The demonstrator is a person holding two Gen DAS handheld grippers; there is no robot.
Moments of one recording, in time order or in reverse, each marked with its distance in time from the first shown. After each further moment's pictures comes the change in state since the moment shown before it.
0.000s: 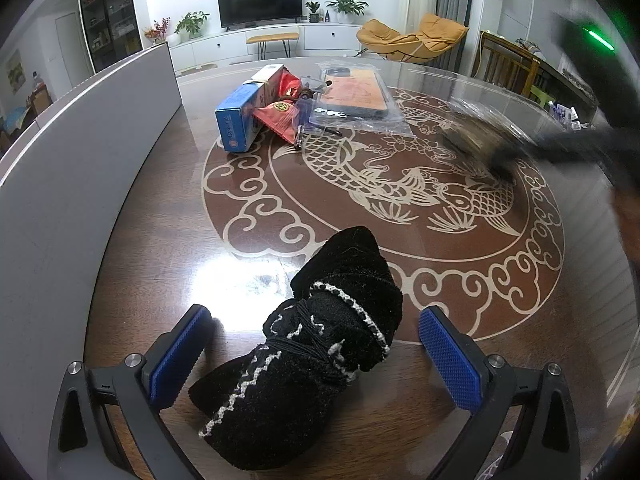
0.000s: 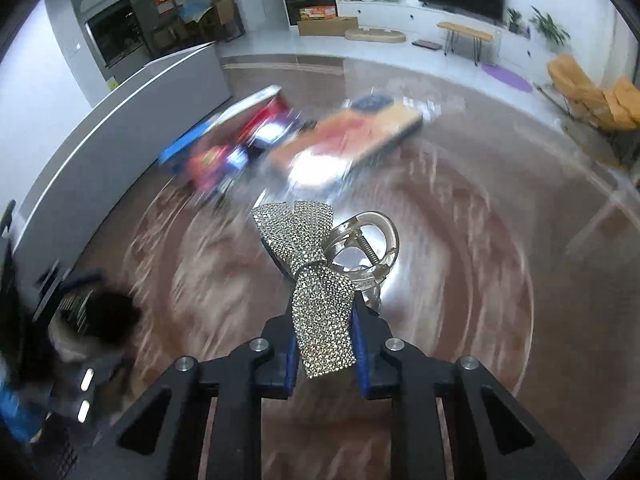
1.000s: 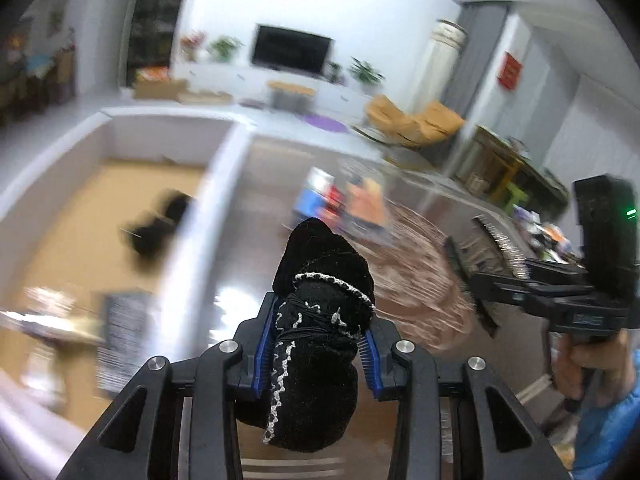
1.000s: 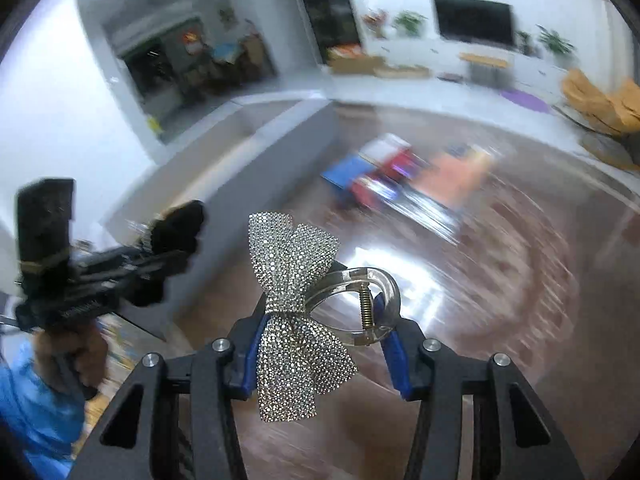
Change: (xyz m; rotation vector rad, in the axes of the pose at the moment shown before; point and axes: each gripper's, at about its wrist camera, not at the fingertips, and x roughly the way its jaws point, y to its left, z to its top) left arm -0.168 0.110 -0.001 -0.236 -0.211 -0.123; right arm -0.110 0.147 -0.015 0.004 -0.179 0.162
